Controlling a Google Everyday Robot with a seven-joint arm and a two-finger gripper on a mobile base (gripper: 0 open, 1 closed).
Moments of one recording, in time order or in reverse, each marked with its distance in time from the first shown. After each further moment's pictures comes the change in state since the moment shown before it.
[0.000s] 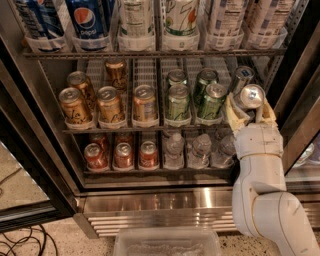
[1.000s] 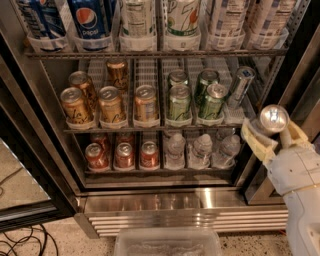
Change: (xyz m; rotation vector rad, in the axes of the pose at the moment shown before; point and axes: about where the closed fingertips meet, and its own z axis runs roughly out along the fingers) arm -0.026 -0.019 -0.065 -0.260 0.040 -0.082
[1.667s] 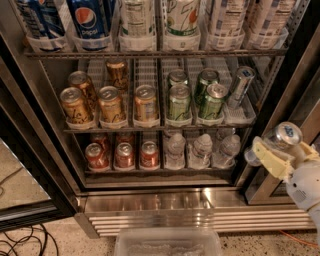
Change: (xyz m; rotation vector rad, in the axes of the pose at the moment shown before) arm 0.048 -0.012 -0.030 -0.133 0.182 0.281
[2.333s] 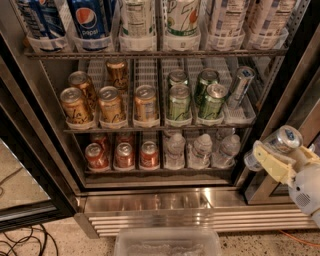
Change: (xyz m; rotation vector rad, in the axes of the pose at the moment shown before) arm 0.005 0.004 -0.006 -0.031 0.033 0.053
